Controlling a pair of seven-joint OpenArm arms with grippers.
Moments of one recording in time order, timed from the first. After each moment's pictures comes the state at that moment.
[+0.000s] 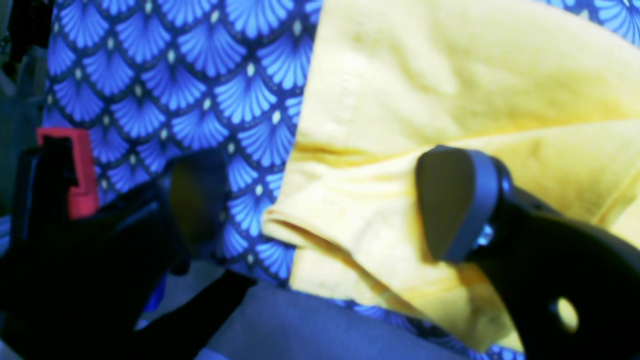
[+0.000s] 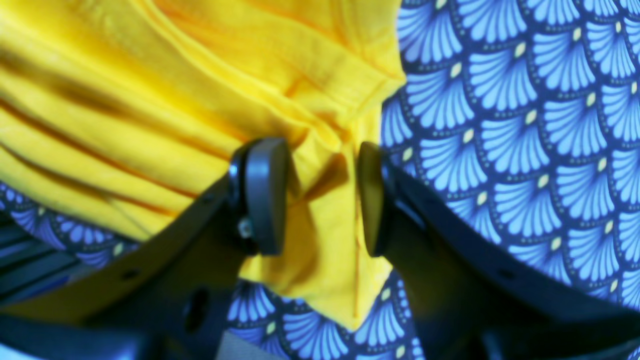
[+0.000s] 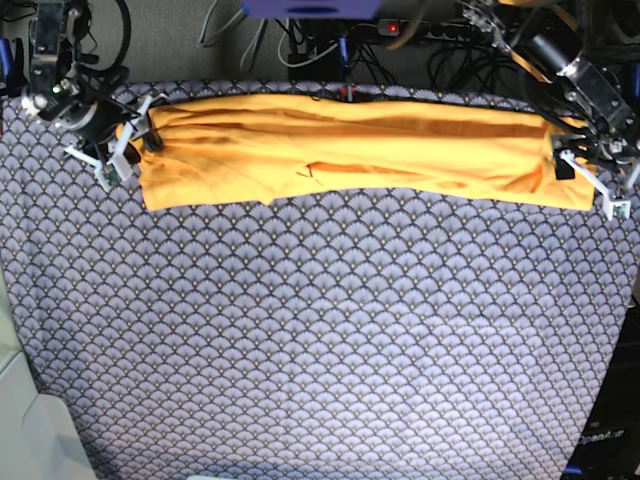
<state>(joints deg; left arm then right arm) -4.8 -5.1 -54.2 82.3 17.0 -40.5 51.5 -21.7 17.2 17.0 95.4 13.1 39.9 -38.5</state>
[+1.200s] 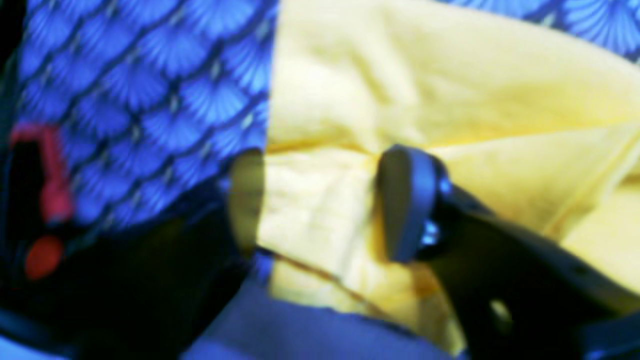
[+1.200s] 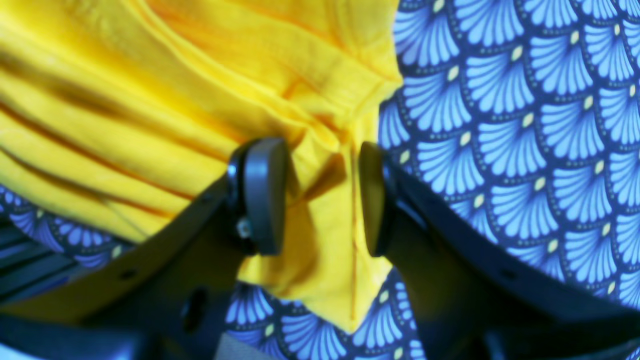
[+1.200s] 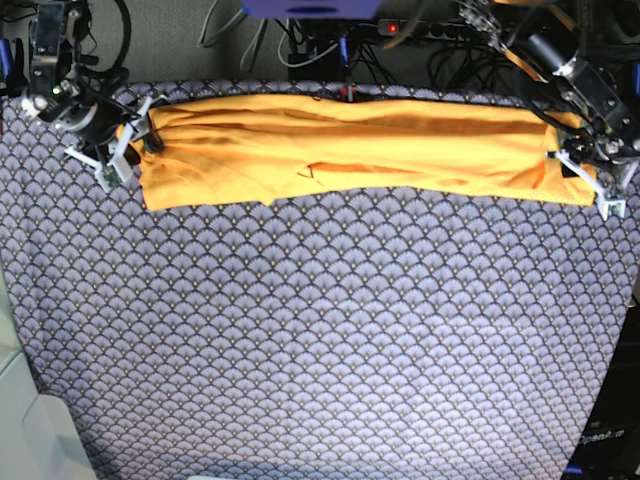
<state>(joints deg) -4.4 -4.6 -54.1 84.3 16.4 -40.7 55.0 -21.4 17.2 16.9 95.4 13.1 39.9 -38.7</state>
